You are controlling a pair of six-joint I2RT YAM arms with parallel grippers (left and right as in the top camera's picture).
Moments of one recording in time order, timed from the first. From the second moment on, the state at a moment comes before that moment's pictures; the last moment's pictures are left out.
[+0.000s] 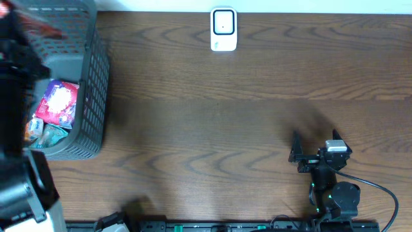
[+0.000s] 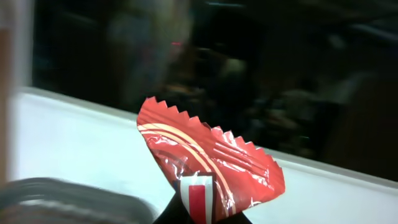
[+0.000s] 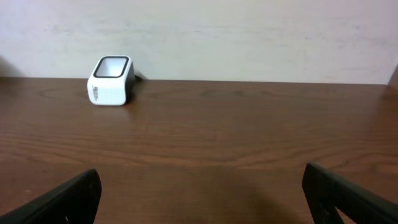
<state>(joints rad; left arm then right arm) 0.34 0.99 1.45 -0.27 0.37 -0.36 0.04 0.01 0.01 -0.07 0.00 0.00</state>
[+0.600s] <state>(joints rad) -0.32 1.43 1.45 -0.48 0.29 -0.52 0.04 0.01 0.01 -0.07 0.00 0.00</state>
